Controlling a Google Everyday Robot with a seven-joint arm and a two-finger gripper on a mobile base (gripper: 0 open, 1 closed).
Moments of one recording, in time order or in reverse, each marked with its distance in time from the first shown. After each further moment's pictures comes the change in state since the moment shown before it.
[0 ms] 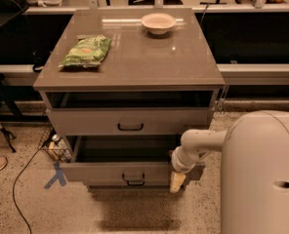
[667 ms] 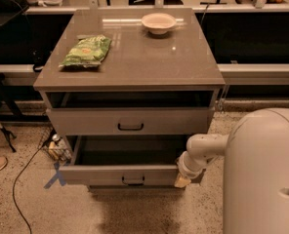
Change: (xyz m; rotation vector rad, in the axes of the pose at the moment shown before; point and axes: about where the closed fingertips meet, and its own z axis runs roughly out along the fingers) arm 0.027 0.028 -0.015 -0.009 0.064 0.089
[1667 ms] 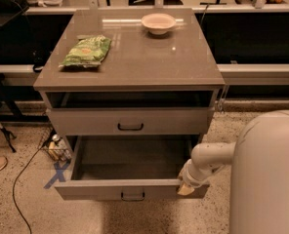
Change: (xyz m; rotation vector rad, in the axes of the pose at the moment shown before) arm 0.015 0.028 -0.002 0.005 0.003 0.069
